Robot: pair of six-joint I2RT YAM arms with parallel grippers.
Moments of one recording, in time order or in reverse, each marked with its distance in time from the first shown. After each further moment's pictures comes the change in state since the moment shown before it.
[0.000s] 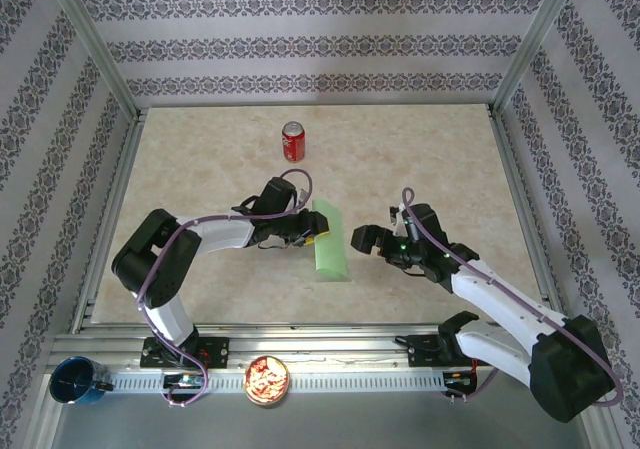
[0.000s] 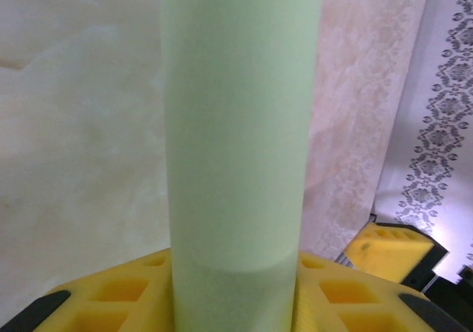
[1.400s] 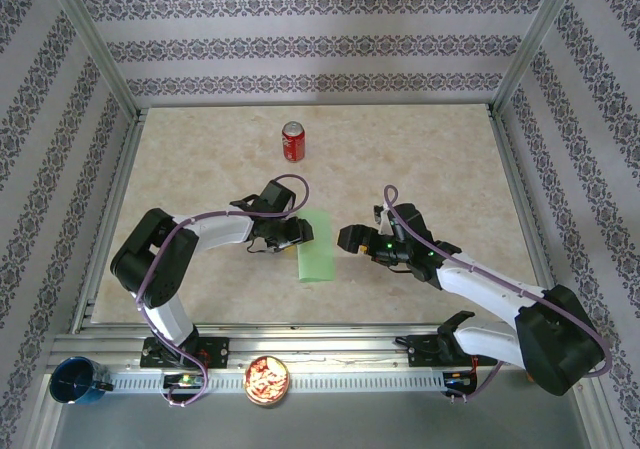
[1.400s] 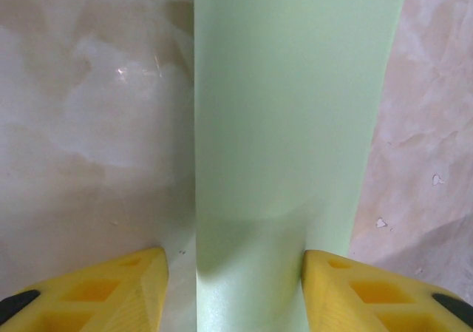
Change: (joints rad) left arm 0.019 -0.014 0.048 -0.341 -0.245 0.189; right arm 0.078 0.137 -0.023 0.236 -0.032 0.040
